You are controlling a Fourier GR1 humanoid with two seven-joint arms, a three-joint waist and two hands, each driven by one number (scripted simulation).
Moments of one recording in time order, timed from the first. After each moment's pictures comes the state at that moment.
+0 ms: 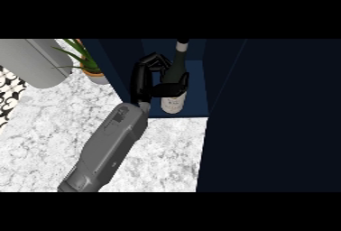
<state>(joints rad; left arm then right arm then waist) -0.79 0.00 -0.25 -0.79 0.41 0.47 -0.44 -0.09 -0.05 0.04 -2.48 -0.09 0.11 0.65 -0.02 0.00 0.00</state>
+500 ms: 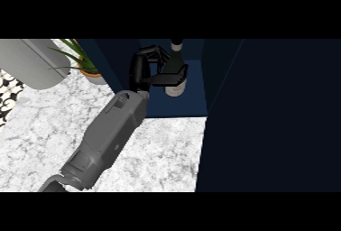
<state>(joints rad) -0.95 0.01 -0.18 -0.54 0.42 0.44 -0.52 -0.07 -0.04 0.08 -2.48 -0.09 0.12 0.64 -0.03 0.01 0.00</state>
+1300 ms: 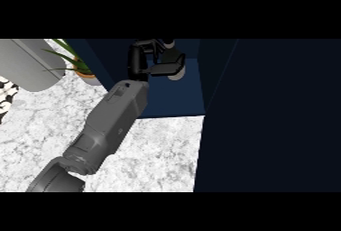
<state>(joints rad) -1.12 0.01 -0.04 -0.26 0.44 0.44 -0.69 -0.08 -0.02 0.12 -2.47 -0.07 0.11 0.63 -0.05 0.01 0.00</state>
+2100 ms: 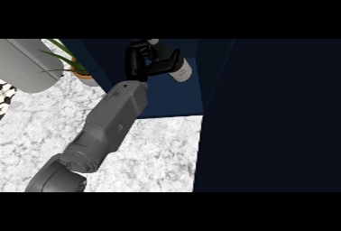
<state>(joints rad) -1.16 0.00 0.07 -0.16 0.49 0.37 -0.73 -0.06 -0.01 0.14 -2.47 -0.07 0.12 0.60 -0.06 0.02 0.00</state>
